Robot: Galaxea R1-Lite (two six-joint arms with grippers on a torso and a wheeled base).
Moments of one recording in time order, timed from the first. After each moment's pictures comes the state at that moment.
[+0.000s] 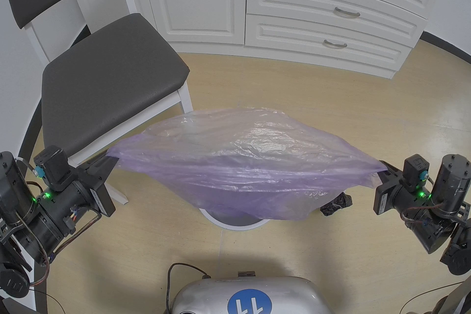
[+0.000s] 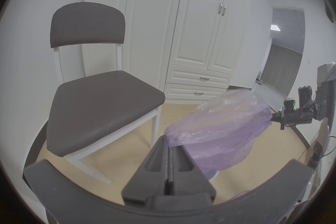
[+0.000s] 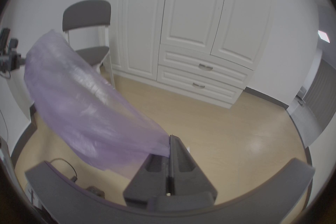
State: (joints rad) left arm -0.47 1.35 -0.25 -1.10 0.12 -0.01; right arm 0.55 1.52 -0.26 -1.14 -0.49 -0.17
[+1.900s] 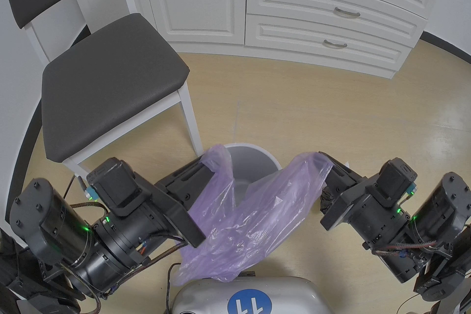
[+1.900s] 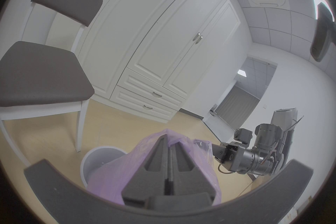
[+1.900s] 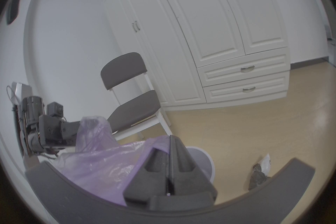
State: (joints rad) left arm -0.88 1.63 -0.30 -1.54 0.13 -0.26; right arm 0.91 1.68 -0.32 -1.55 -0.41 0.12
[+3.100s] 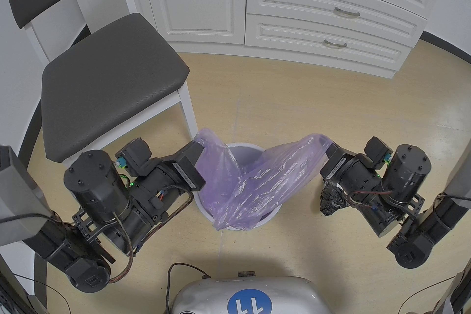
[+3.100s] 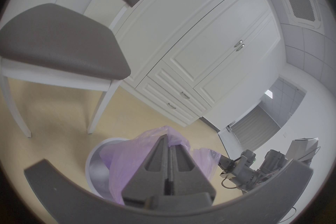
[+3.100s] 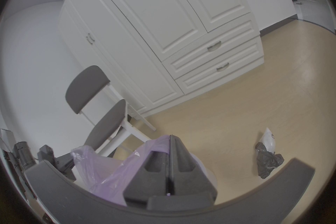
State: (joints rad) left arm -0.67 1.86 -0.46 -1.54 0.13 -0.54; right arm 0.61 1.91 -0.47 -1.55 -0.31 0.47
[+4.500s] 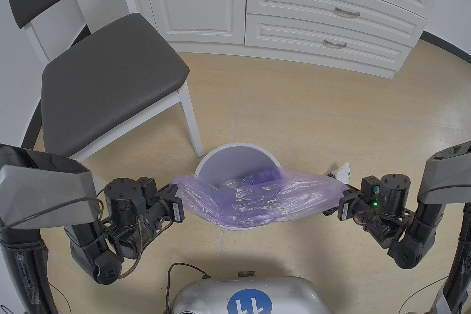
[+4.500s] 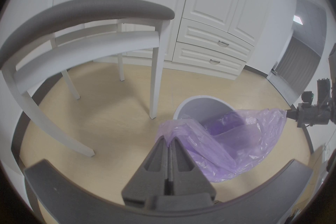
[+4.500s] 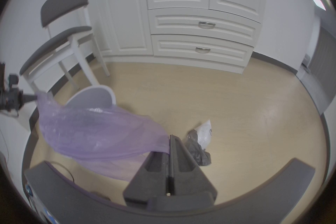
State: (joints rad) left arm -0.48 2.18 -0.41 -1.54 0.21 -0.13; right arm 0.38 2.15 -0.33 -1.55 -0.27 0.01
